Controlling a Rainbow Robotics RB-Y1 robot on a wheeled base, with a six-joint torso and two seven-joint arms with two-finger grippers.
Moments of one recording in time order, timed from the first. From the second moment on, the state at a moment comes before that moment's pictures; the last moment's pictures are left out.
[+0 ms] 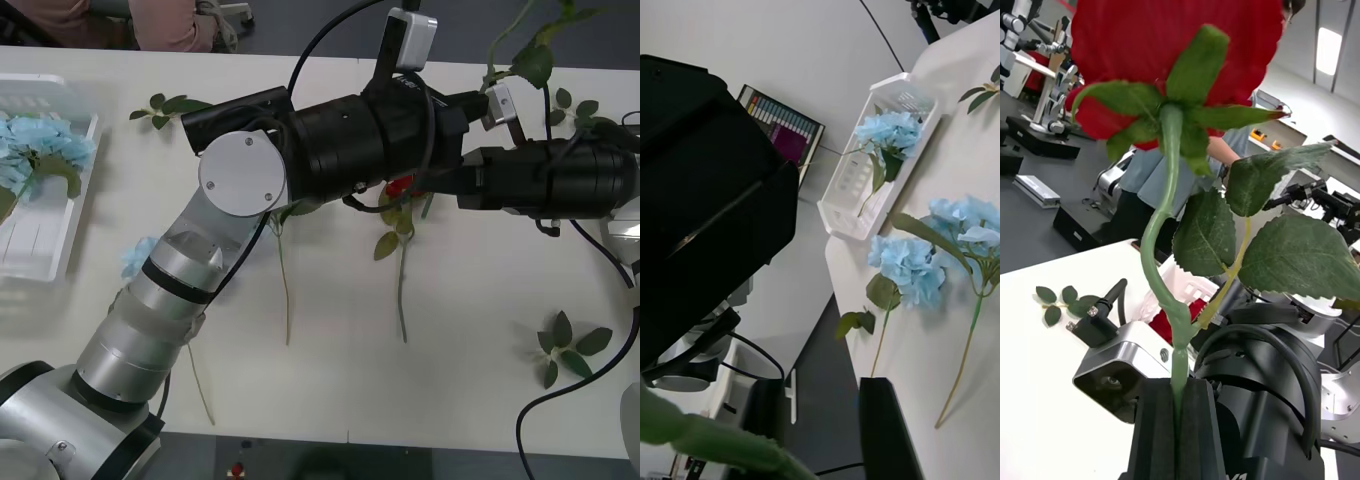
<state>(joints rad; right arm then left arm) -0.53 -0.39 -0.21 -1.28 -1.79 1.64 2.08 -0.59 0.10 -0.37 -1.66 1.32 0.67 -2.18</state>
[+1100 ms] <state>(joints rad) -0.53 -0.40 -0.28 -1.28 -1.80 1.68 2.08 -0.57 0.11 -0.37 -1.65 1.33 0.65 -2.18</state>
